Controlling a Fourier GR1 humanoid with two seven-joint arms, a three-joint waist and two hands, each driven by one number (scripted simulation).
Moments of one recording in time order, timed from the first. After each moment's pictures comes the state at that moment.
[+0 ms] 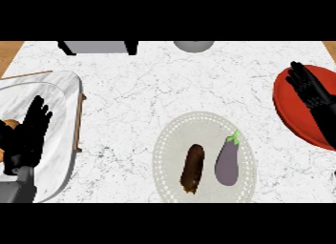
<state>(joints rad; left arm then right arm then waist) -0.09 0.36 -0.01 -1.41 0.27 0.31 0.15 -0.20 -0.53 0.07 -1.62 -0.23 0.10 -0.02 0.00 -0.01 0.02</state>
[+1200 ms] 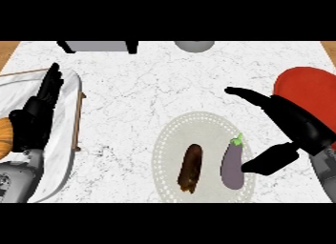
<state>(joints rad) -0.23 0.40 -0.14 -1.56 0.02 0.30 0.15 -0.39 -0.59 0.36 -1.78 0.04 0.26 0.45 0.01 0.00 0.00</state>
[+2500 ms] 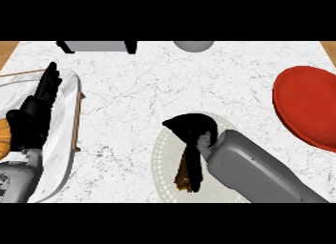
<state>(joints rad) -0.23 0.37 -0.09 -1.56 -0.02 0.26 0.15 -0.75 -0.21 0.71 -1.36 0.06 0.60 0.91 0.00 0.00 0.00</state>
